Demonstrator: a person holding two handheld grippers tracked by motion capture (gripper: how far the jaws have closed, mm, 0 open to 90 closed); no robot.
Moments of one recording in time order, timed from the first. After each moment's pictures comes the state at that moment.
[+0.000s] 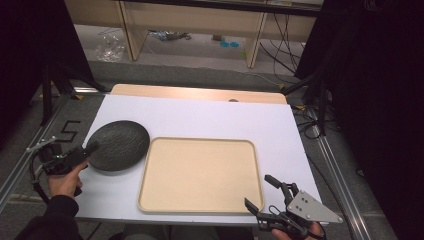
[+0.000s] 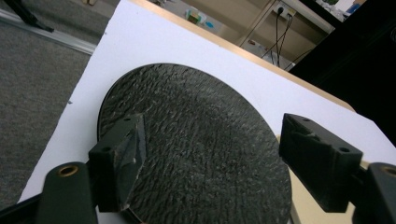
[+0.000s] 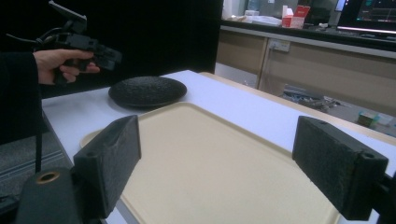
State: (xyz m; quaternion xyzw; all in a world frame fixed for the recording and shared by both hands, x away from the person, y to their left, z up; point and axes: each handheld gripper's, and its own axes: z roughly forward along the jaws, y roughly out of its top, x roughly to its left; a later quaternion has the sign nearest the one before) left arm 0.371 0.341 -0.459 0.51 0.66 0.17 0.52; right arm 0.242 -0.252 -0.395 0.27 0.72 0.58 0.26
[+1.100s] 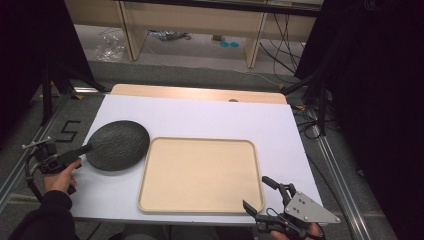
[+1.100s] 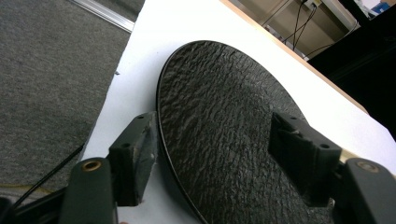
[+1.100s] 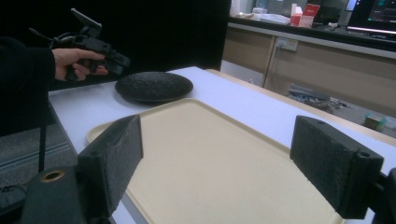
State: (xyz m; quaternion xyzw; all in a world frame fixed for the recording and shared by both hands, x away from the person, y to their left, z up) left arm 0.387 0.373 -0.483 0.48 0.71 0.11 0.50; right arm 0.241 -0.249 -0.395 0.25 0.73 0.58 0.26
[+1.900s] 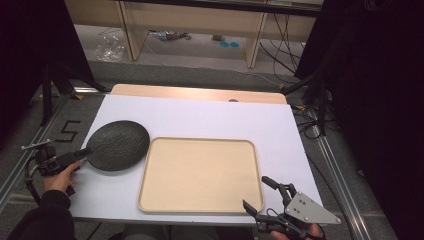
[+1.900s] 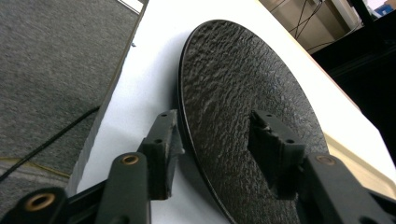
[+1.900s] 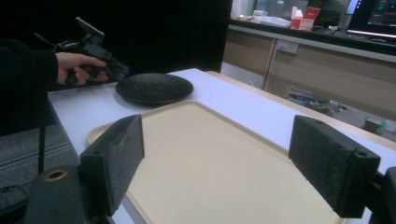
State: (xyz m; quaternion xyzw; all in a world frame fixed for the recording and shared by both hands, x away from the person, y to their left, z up) left arm 0.389 0.384 -0.498 0.46 0.73 0.06 0.50; right arm 0.240 -0.249 -0.394 0.25 0.73 0.58 0.26
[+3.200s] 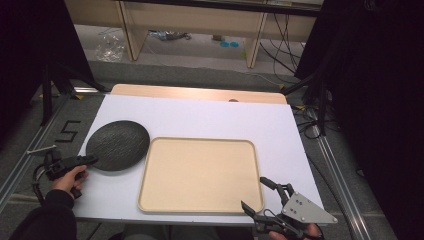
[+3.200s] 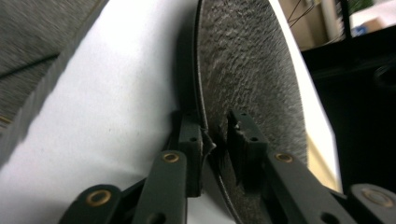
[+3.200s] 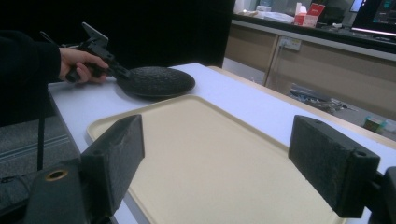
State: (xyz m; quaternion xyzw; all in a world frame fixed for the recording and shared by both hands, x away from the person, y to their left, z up) left arm 0.389 0.381 -0.523 0.39 0.76 -0.07 0.52; right arm 0.241 -0.246 -0.396 0.24 0.74 0.57 0.26
